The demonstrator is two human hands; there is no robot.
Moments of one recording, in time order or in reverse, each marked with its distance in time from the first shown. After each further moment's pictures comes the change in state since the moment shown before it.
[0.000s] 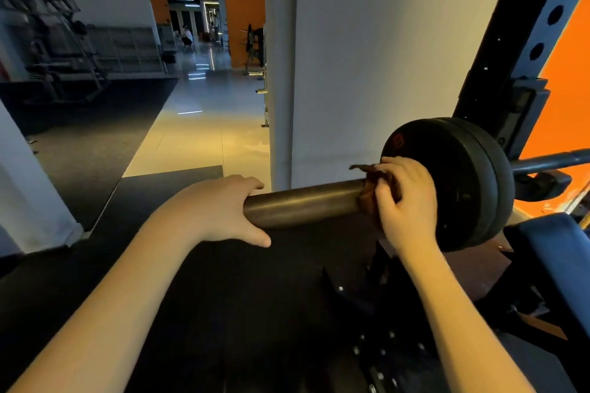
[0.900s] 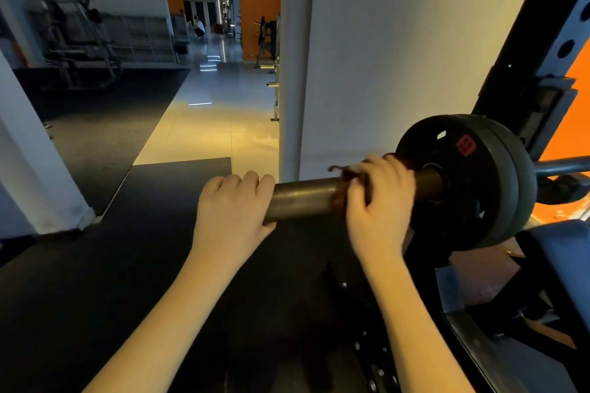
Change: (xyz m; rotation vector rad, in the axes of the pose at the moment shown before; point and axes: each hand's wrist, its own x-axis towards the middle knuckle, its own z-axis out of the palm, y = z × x) left_hand -0.013 0.002 0.057 0.491 0.748 0.042; right_hand -0.026 -0.064 0.029 0.028 0.029 0.054
